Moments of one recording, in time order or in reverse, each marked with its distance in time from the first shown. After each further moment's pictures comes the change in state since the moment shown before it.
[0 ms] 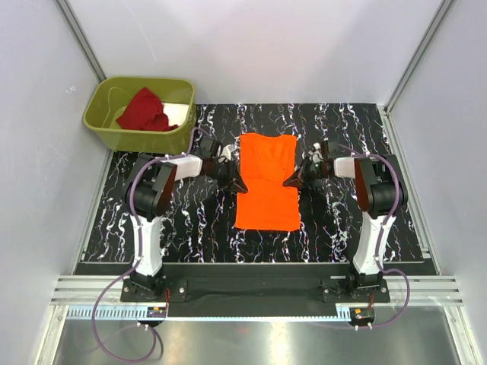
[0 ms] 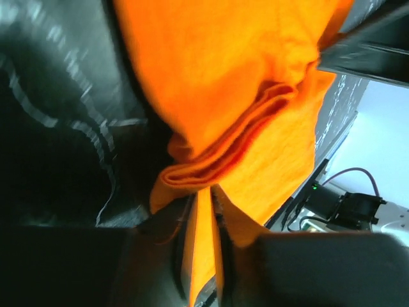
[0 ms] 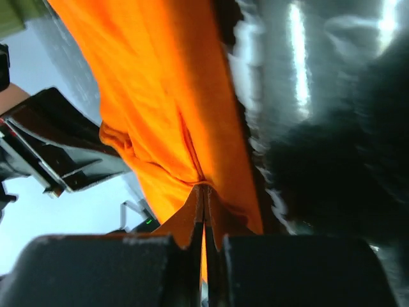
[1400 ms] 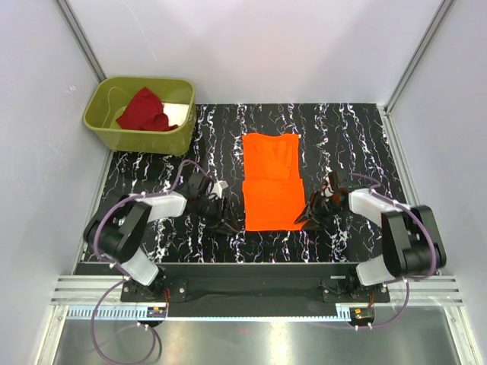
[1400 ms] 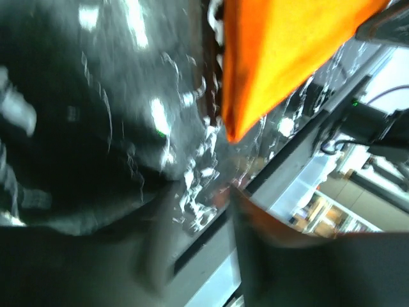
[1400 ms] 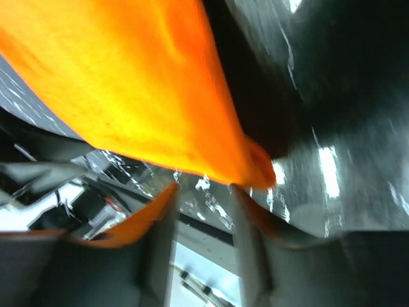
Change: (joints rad) left arm -0.105 -0.451 -0.572 0.056 -0.020 -0.013; right arm 0.047 -0.552 -0.471 -0.325 0.211 -0.019
